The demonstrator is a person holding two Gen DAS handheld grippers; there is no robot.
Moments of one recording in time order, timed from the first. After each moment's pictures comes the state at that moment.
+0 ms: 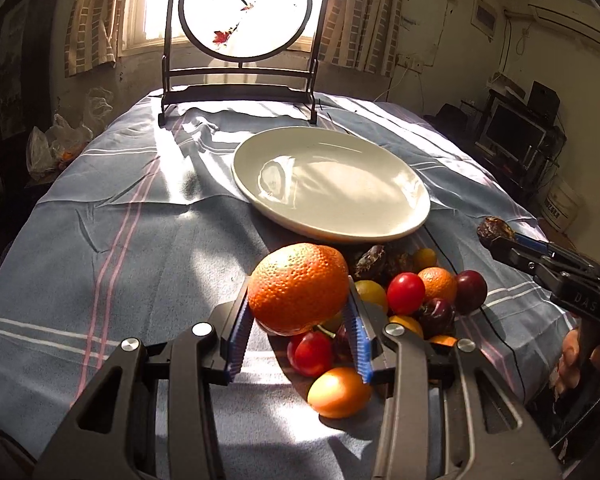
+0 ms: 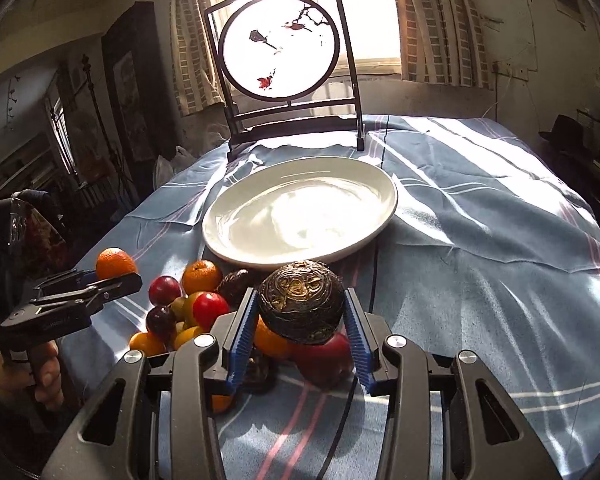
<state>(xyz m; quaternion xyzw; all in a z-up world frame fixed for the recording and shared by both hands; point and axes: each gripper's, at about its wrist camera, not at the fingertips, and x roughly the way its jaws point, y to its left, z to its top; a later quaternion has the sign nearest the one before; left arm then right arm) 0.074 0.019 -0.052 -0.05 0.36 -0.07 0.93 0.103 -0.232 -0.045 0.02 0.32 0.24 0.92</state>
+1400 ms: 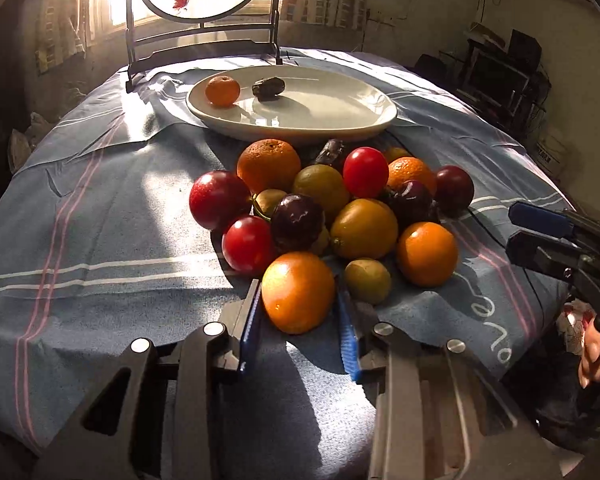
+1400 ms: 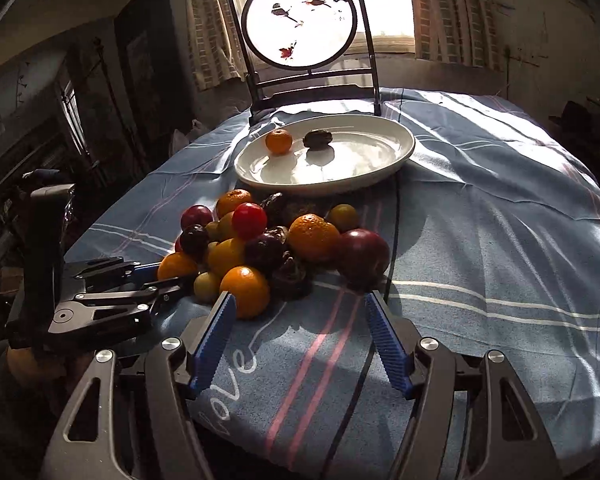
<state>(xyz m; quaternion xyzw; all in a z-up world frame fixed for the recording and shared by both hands) 0.033 -0.009 -0.103 -0.01 0.41 -0.09 0.91 0.035 -0.230 -0.079 0.01 0.35 0.27 0.90</state>
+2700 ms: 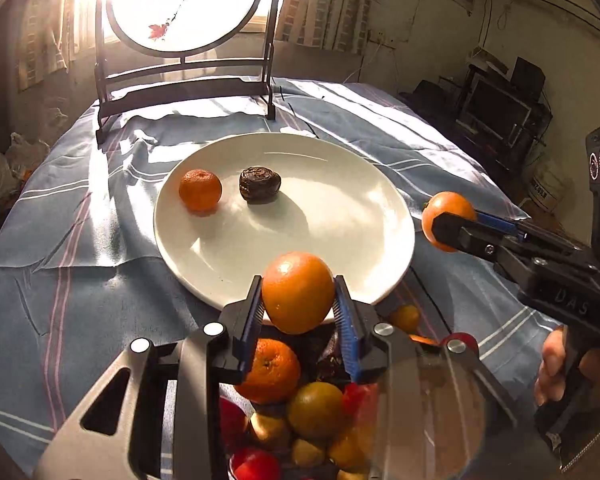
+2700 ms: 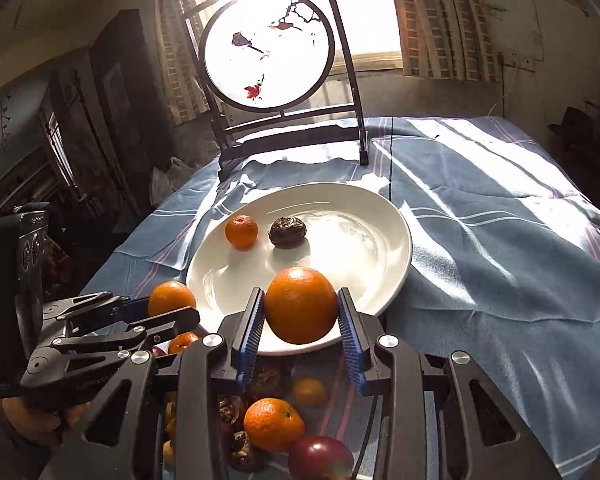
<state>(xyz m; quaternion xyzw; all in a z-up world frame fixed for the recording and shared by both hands) 0.164 -0.021 -0.048 -0.02 0.40 -0.11 0.91 0.180 -0.214 -0.032 0.04 0.34 0.23 0.91</state>
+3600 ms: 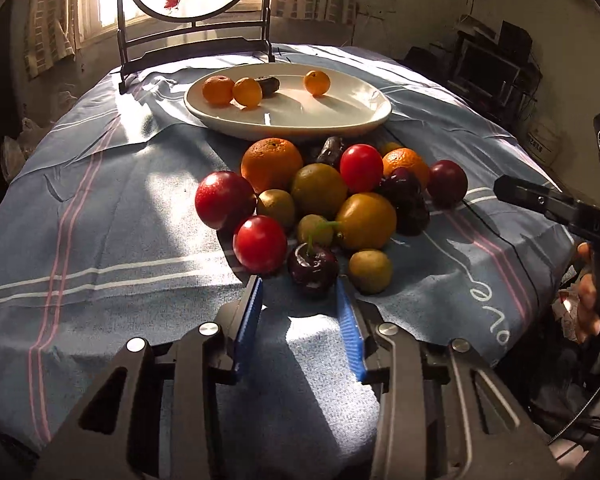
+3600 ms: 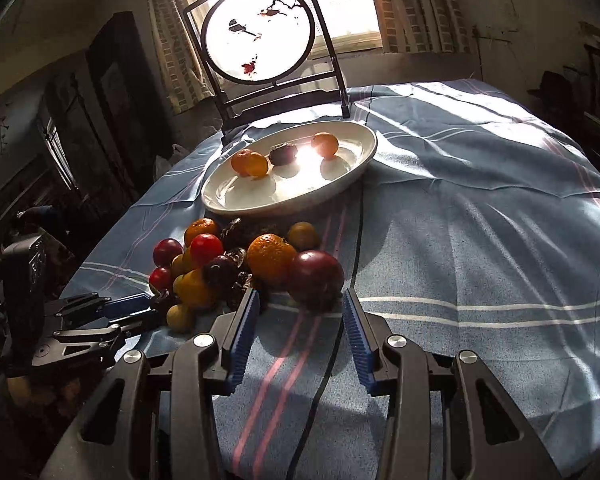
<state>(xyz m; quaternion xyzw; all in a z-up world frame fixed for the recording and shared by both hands) 0.033 -0.004 -0.101 0.01 0.42 -0.12 0.90 0.055 -0.265 -0.076 0.07 0.36 0.23 0.90</state>
